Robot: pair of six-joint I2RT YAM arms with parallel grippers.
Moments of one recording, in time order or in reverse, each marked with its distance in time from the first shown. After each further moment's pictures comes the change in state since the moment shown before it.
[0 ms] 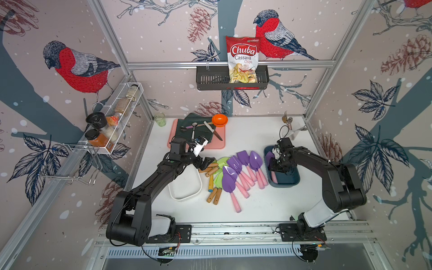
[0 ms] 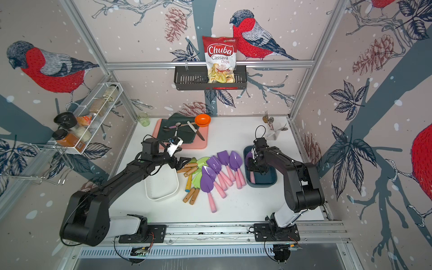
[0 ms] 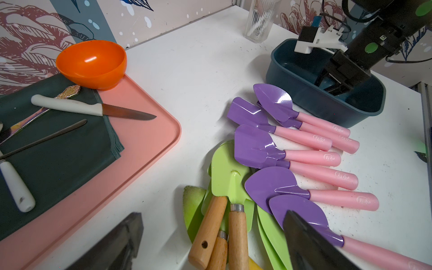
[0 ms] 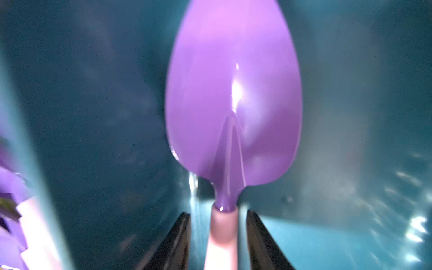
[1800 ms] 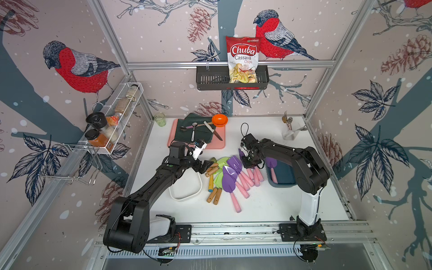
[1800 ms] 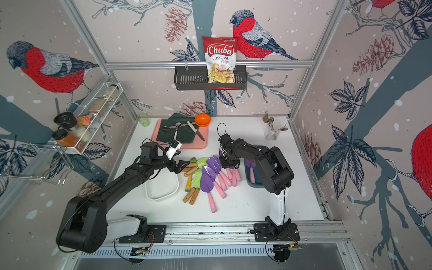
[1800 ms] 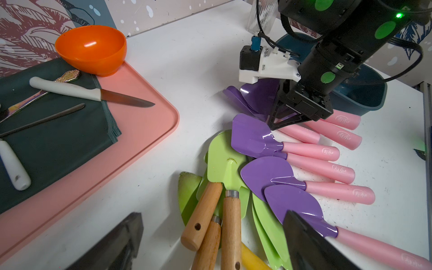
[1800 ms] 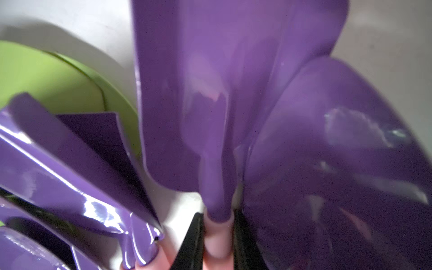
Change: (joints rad) left arm 0.000 -0.056 -0.066 0.001 -0.020 -0.022; right arm 0.378 0.357 0.360 -0.057 0.055 -0.019
